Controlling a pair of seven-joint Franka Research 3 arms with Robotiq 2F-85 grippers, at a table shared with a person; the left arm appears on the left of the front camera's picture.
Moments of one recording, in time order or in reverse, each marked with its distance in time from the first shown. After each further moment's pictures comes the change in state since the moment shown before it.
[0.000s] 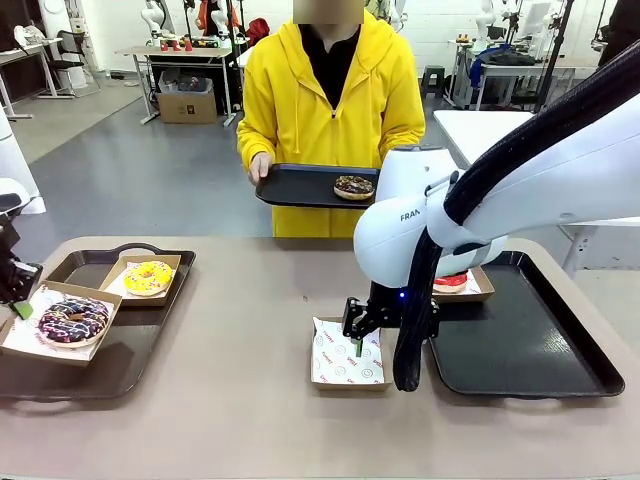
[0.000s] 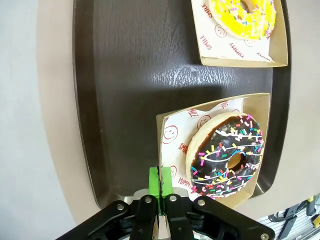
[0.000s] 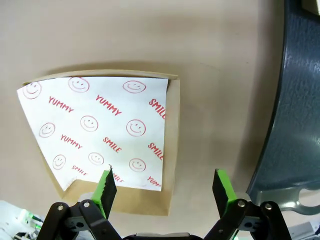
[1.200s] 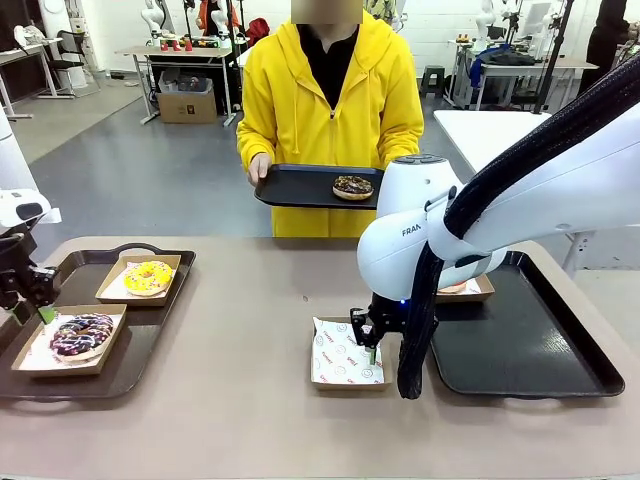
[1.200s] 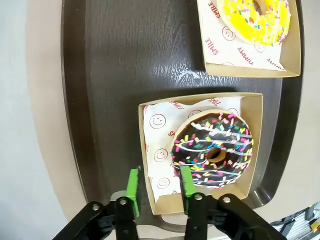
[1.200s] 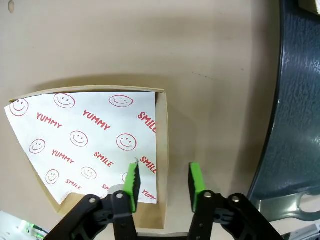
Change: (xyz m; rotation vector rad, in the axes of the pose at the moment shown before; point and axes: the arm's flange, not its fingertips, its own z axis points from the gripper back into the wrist) left arm 0.014 -0.008 -0.021 0.017 0.038 0.021; right arm 0.004 -0.004 -0.011 -0.009 -0.018 -0.033
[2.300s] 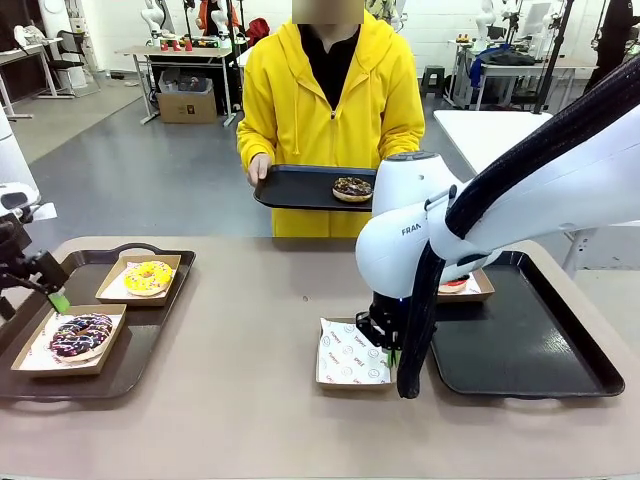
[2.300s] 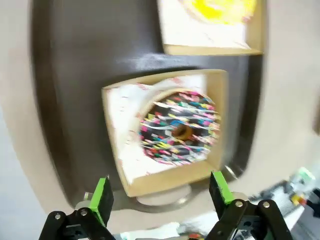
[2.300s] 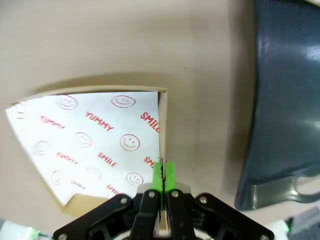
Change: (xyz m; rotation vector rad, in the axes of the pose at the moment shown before) left arm -0.006 0.009 0.020 -0.211 0.059 -0.047; right arm -0.002 0.001 0.009 -0.053 0.015 -0.073
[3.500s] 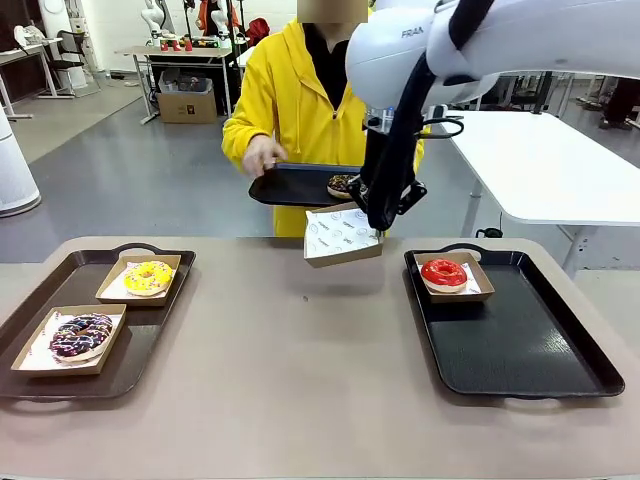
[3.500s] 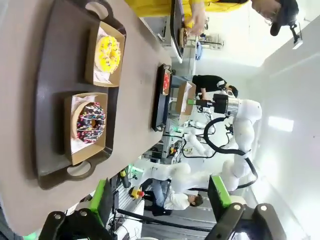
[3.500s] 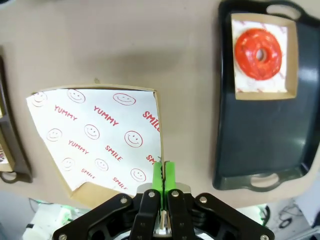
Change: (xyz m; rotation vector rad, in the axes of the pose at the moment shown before) left arm -0.032 0.260 0.099 -1.036 -0.136 0.241; right arm 0.096 0.025 0.189 0.041 -0.064 0.053
